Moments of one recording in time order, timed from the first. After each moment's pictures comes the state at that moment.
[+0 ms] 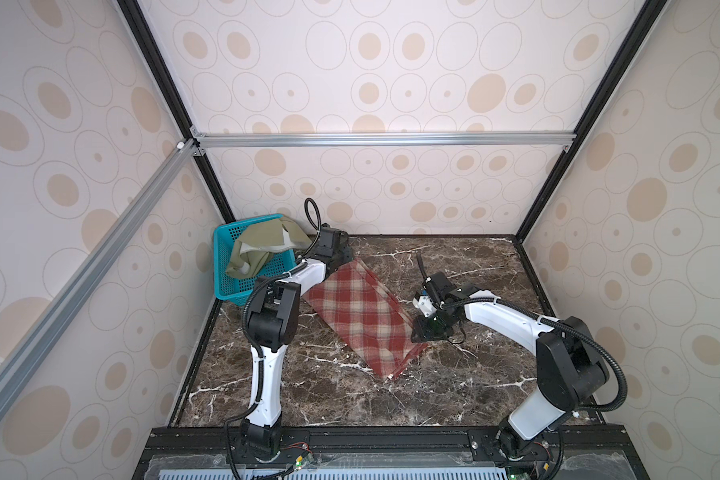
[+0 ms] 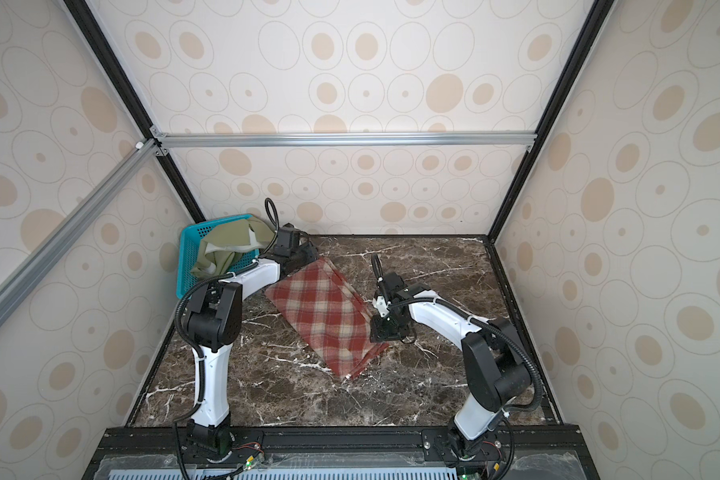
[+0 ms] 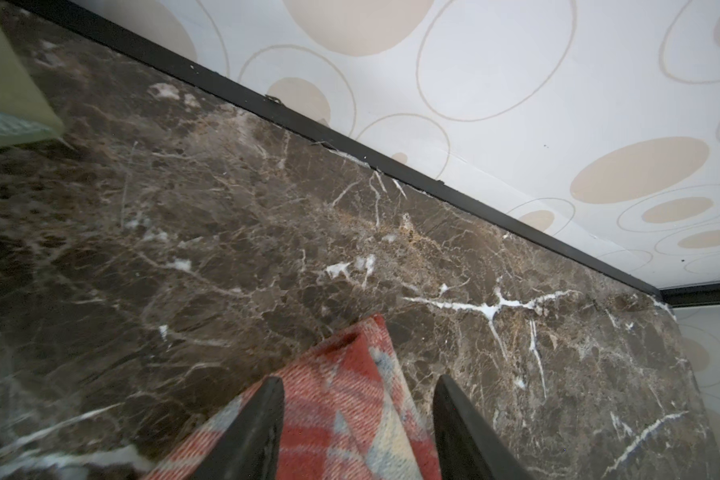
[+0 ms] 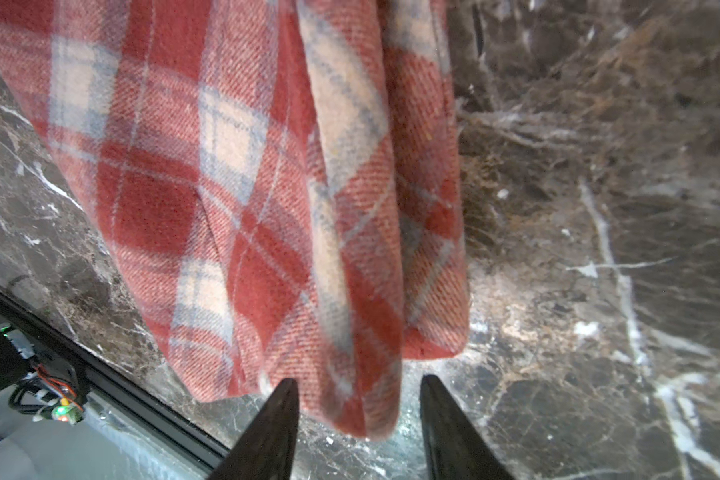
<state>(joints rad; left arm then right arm) -0.27 2.21 1.66 -0.07 0.02 -0.62 0.51 1.65 1.12 -0.81 -0.30 0.31</state>
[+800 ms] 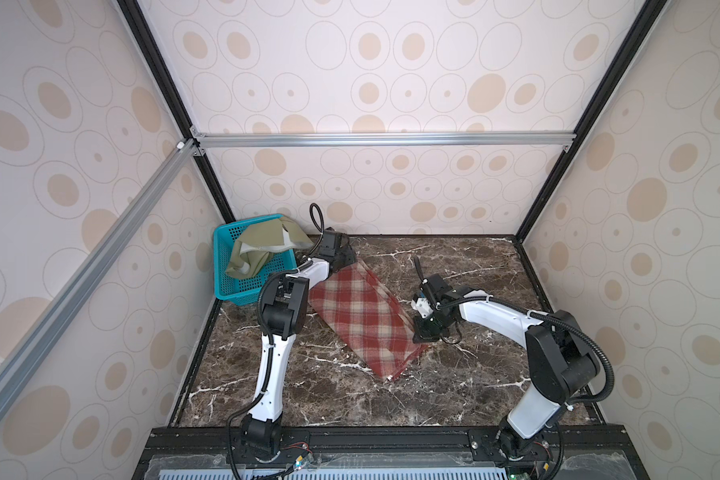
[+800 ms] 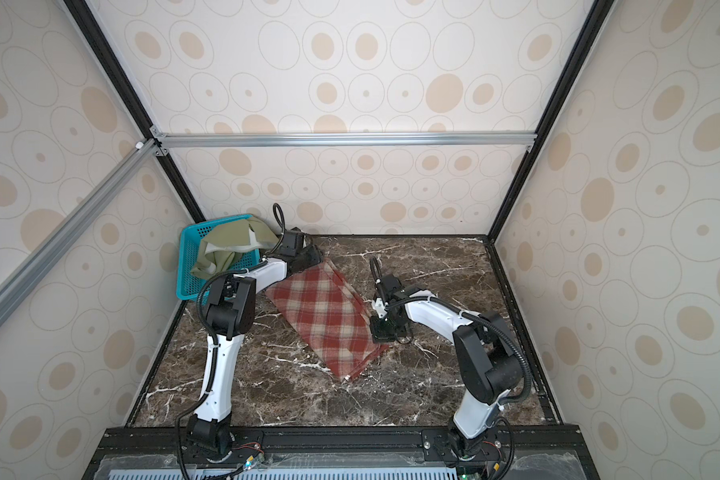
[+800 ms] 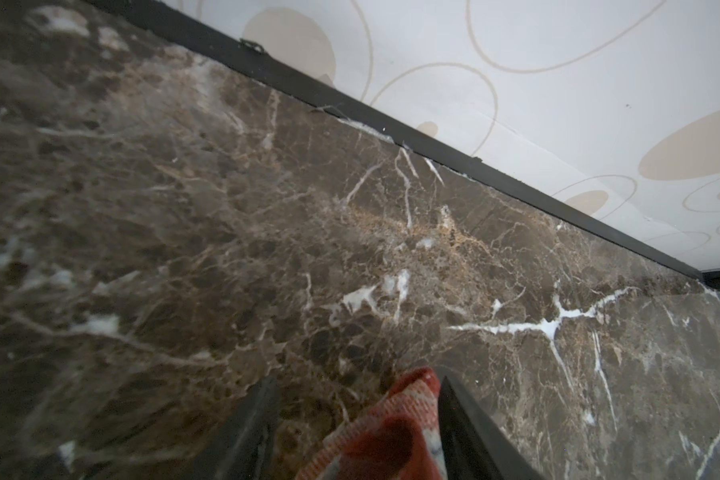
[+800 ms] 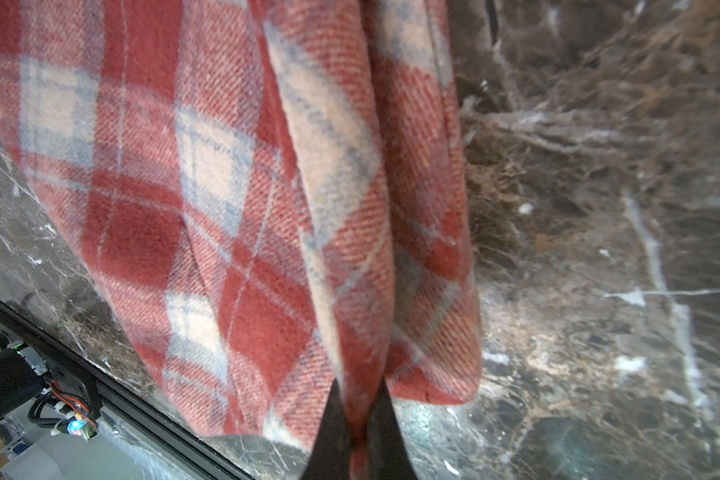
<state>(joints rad) -0.25 2.41 1.83 -0.09 0.10 -0.58 0.51 1.70 1.11 -0.78 -0.33 0.35</state>
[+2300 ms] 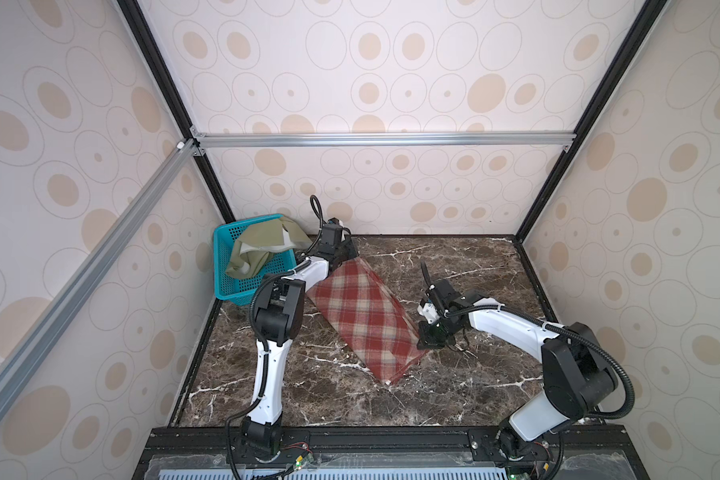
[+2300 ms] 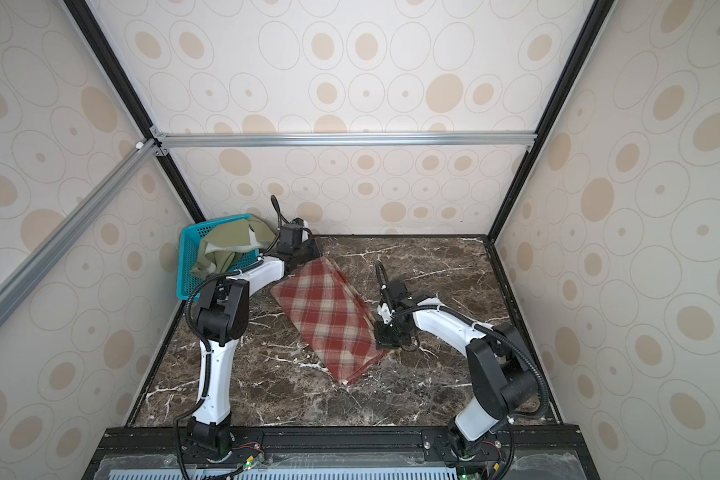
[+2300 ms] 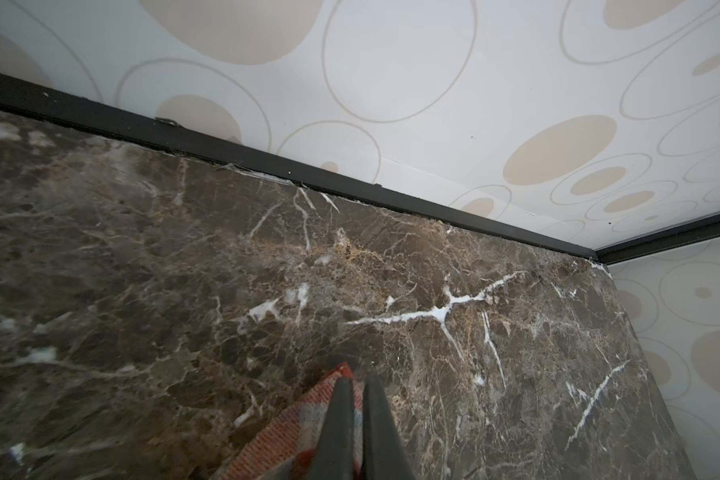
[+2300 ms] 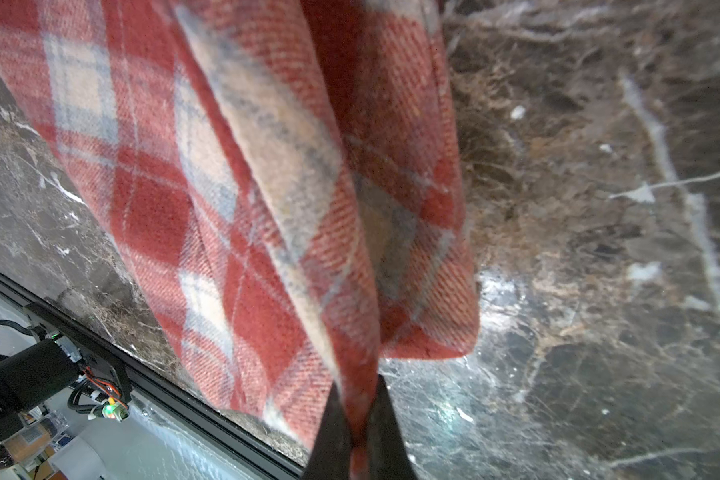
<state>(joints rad) -0.28 2.28 1.74 0.00 0.17 -0.54 0.51 1.59 1.02 -0.79 -0.35 0.43</state>
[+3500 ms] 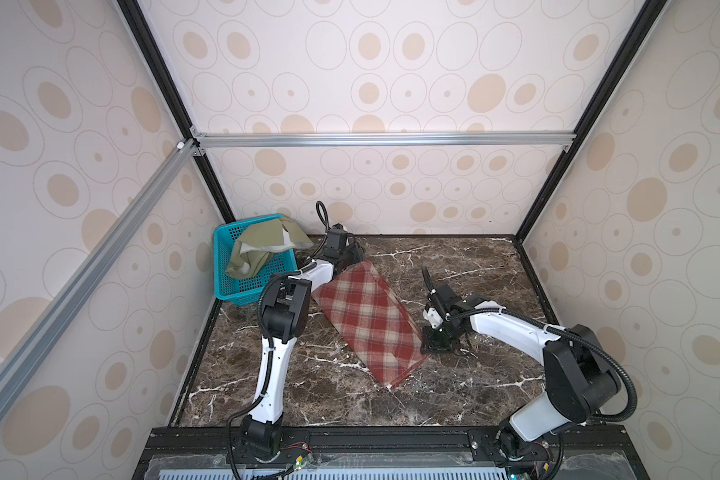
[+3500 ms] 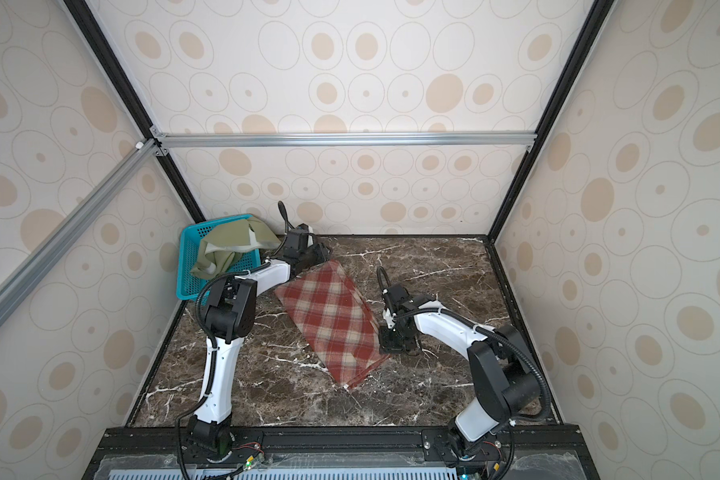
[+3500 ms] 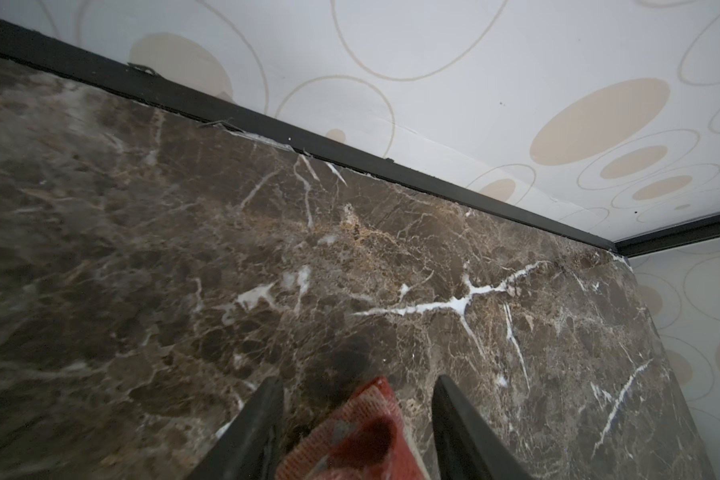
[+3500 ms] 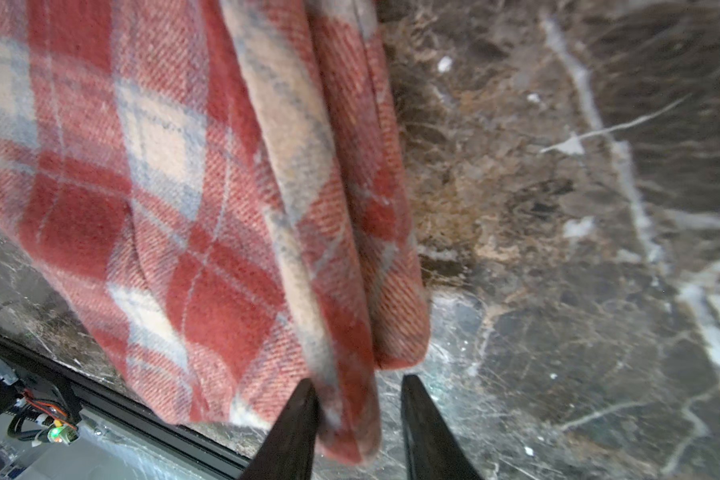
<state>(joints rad) -0.30 2.34 1.74 0.03 0.16 -0.57 0.51 1.55 0.98 -0.82 -0.25 0.43</state>
